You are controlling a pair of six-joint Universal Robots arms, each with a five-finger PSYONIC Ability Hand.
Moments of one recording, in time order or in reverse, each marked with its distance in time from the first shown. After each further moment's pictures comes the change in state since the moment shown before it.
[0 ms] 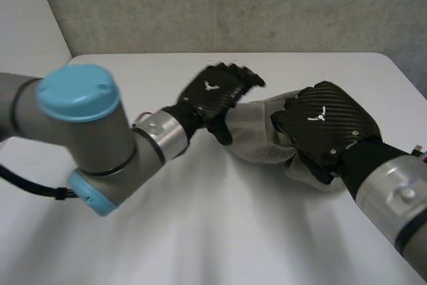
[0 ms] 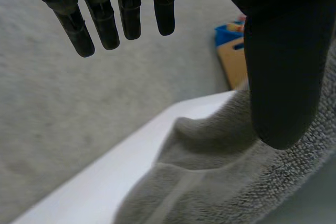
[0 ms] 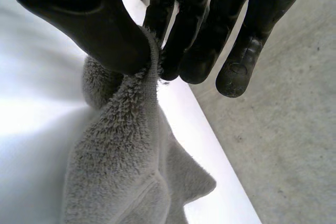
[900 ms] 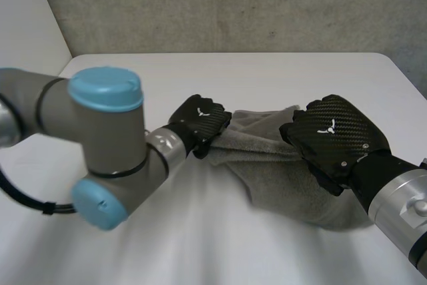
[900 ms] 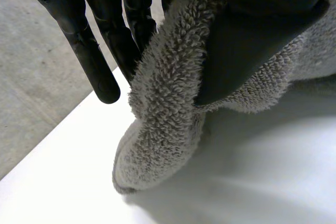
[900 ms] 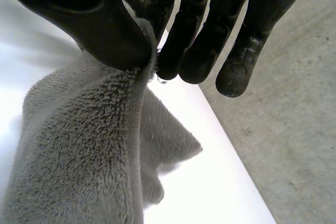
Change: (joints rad) left arm -0.035 -0.039 0.045 -0.261 -0.245 0.290; right arm -0.084 -0.042 0.096 -0.017 -0.088 0.002; left_hand 0.790 0.789 0.789 0.788 0.791; right_hand 0.000 0.000 0.000 0.000 0.000
